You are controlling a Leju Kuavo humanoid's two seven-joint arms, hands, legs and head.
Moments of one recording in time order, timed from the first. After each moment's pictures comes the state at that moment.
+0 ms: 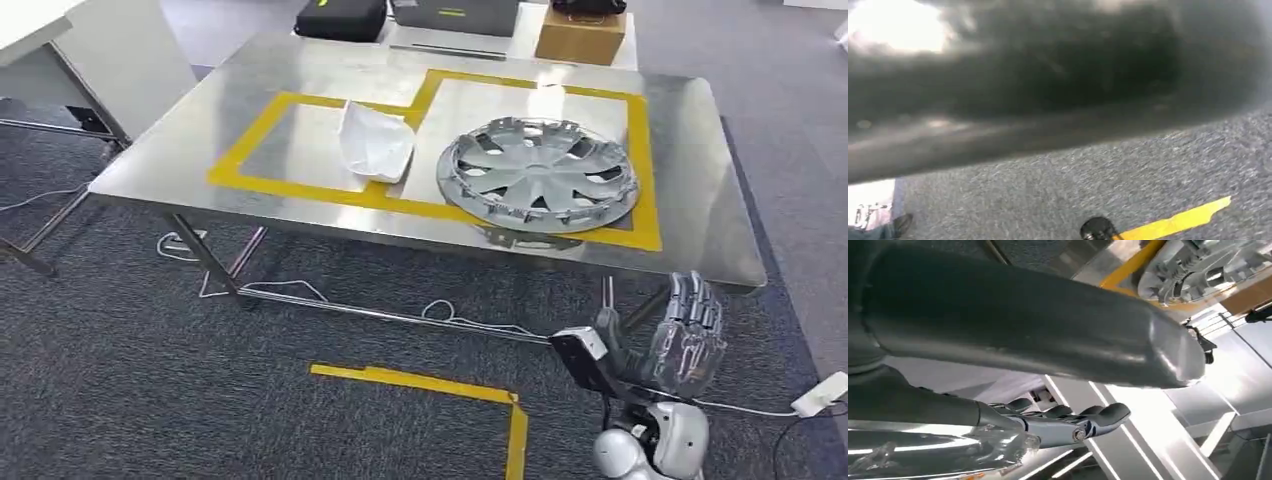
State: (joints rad) left arm 0.51 -0.34 0.42 -1.39 -0.02 0.49 0.60; right arm 0.10 0.16 -0.10 -1.48 1.19 -0.68 -0.07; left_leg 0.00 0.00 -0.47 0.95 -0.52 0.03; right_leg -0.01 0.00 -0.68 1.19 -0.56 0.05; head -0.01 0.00
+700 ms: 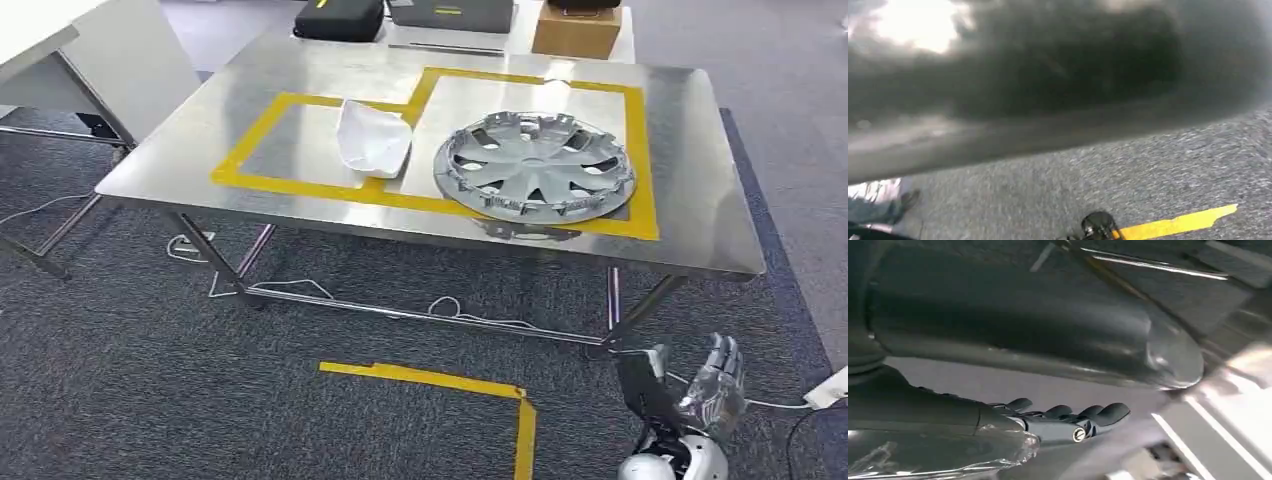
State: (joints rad) left arm 0.55 -0.34 0.34 -1.45 0.10 0.65 0.63; right arm 0.12 0.15 -0.25 -1.22 0.81 -0.67 -0.08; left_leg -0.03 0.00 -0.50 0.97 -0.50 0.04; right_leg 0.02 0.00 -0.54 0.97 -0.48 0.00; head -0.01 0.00
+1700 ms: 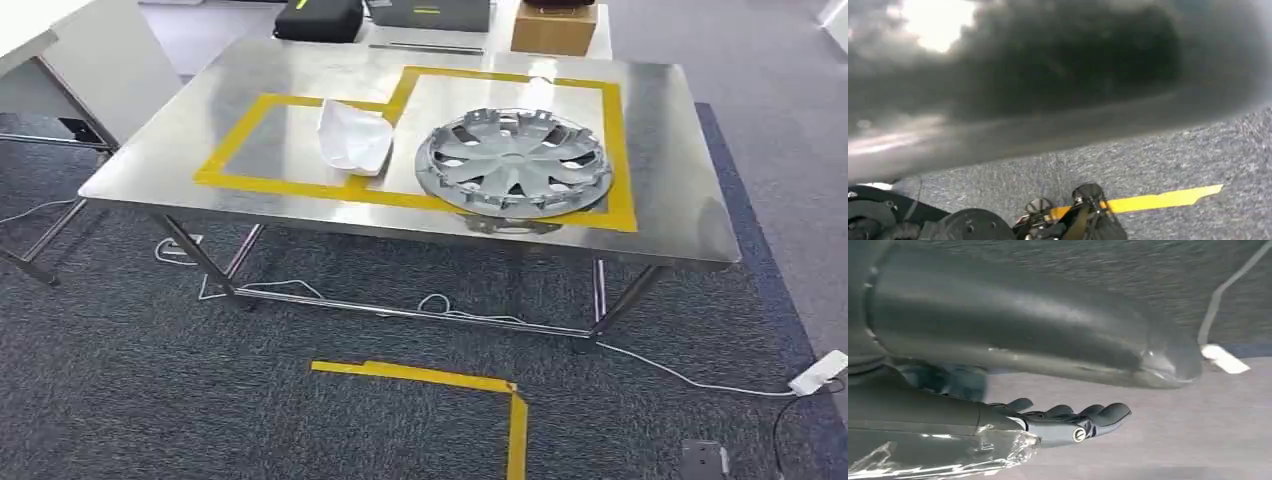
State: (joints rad) left arm 0.52 -0.34 0.37 -1.41 0.31 0.70 0.52; right arm 0.13 0.23 -0.78 -0.86 0.82 -0.61 -0.20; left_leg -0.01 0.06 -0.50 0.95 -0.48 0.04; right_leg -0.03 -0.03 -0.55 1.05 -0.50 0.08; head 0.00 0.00
